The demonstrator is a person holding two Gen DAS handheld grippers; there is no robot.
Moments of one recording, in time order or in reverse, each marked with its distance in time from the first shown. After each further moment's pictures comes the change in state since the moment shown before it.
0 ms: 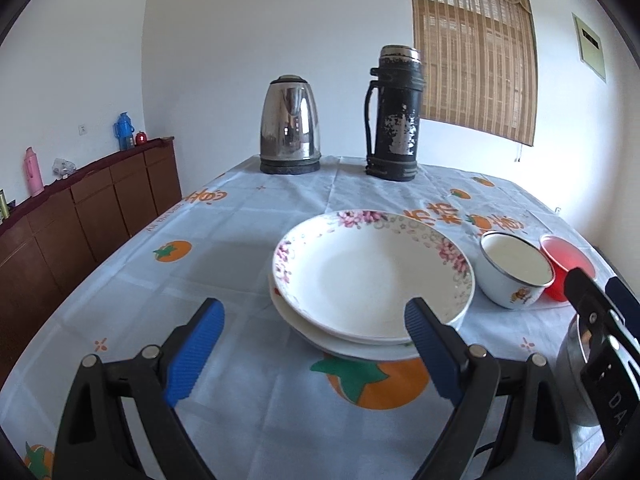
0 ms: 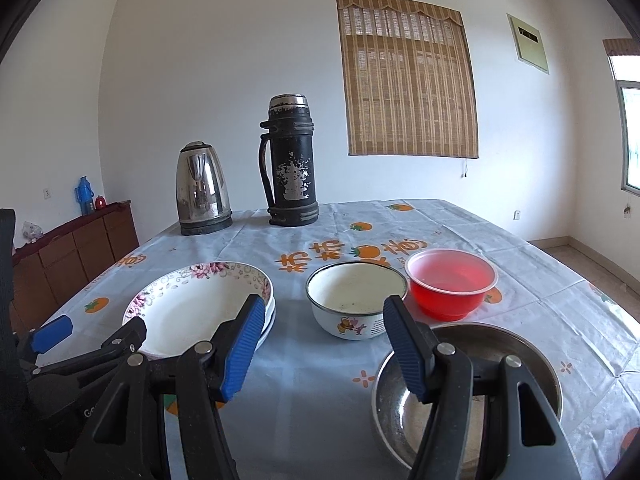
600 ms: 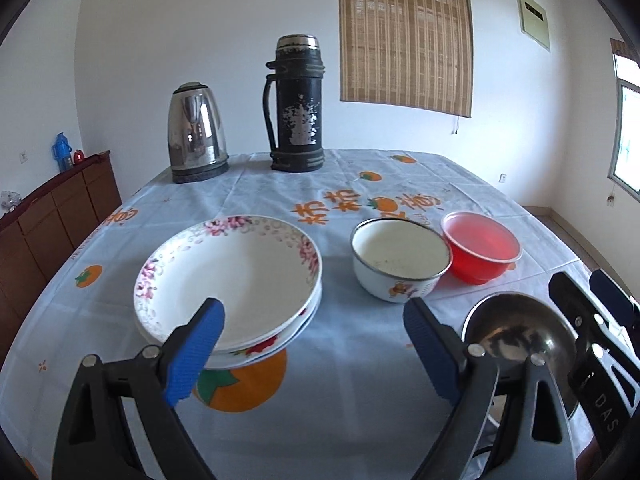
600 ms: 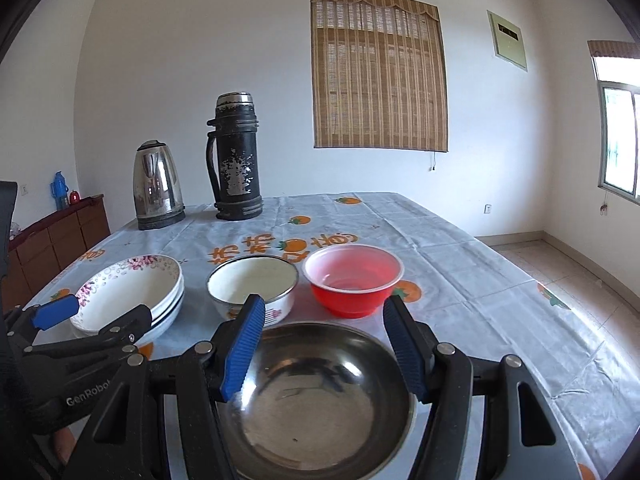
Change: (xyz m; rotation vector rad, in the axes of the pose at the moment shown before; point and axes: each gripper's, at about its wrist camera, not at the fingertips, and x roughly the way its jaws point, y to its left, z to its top) left arm -0.010 -0.098 0.015 0.121 0.052 -0.199; right arm -0.017 -0.101 0.006 0.007 0.031 -0.108
